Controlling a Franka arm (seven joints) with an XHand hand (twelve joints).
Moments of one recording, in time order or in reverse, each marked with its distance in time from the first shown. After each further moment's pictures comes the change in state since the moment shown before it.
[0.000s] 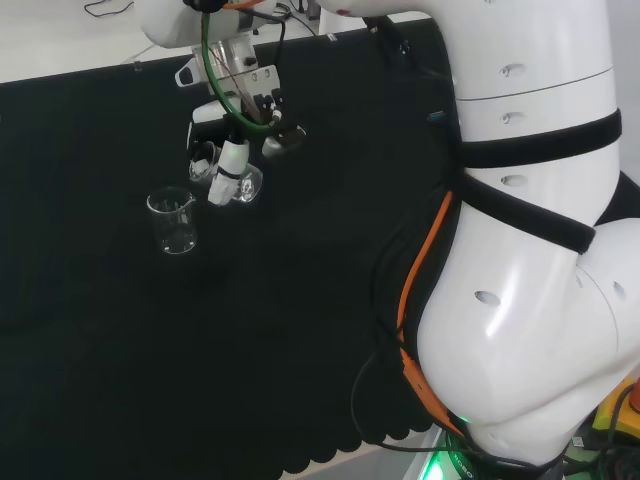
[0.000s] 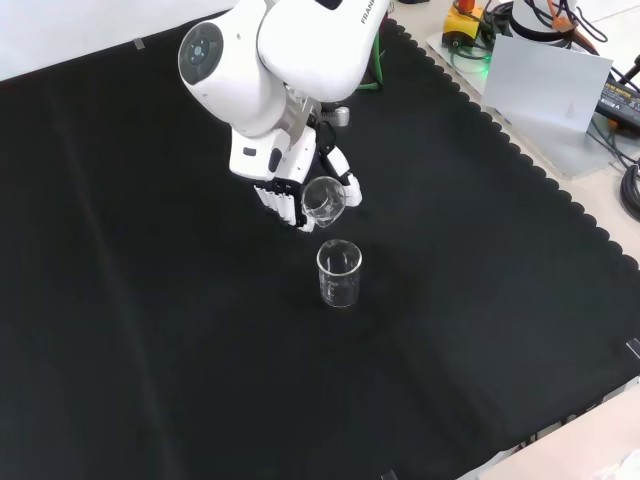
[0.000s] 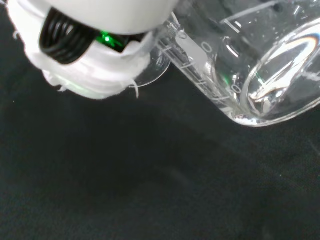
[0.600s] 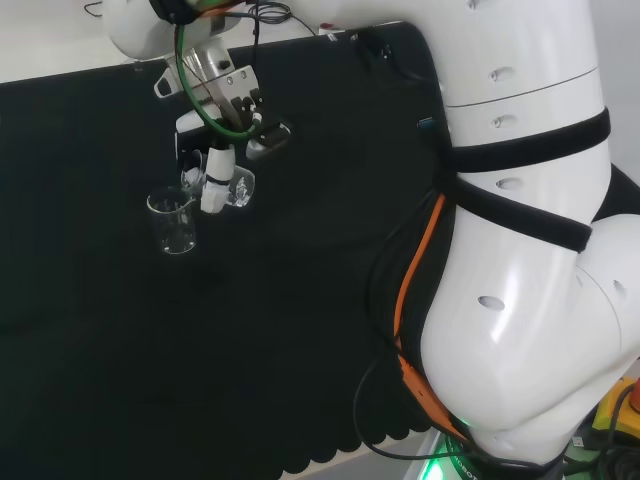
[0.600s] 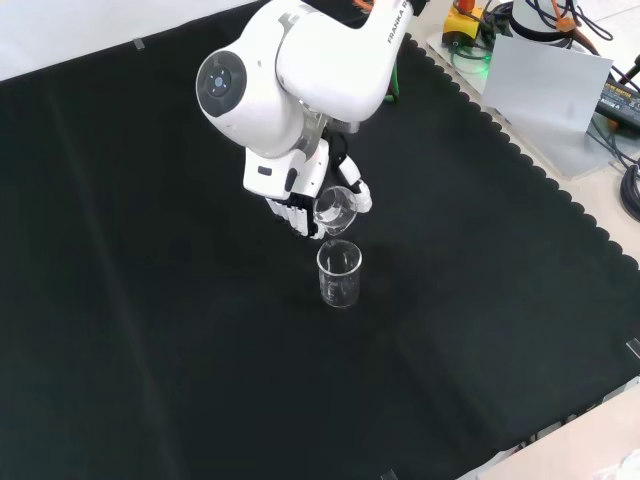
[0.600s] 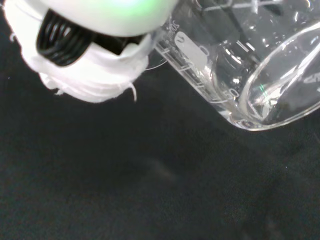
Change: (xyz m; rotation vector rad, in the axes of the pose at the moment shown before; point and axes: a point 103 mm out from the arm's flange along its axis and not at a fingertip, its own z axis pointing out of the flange) arm 0.021 0.007 -0.002 0.084 -0.084 0.034
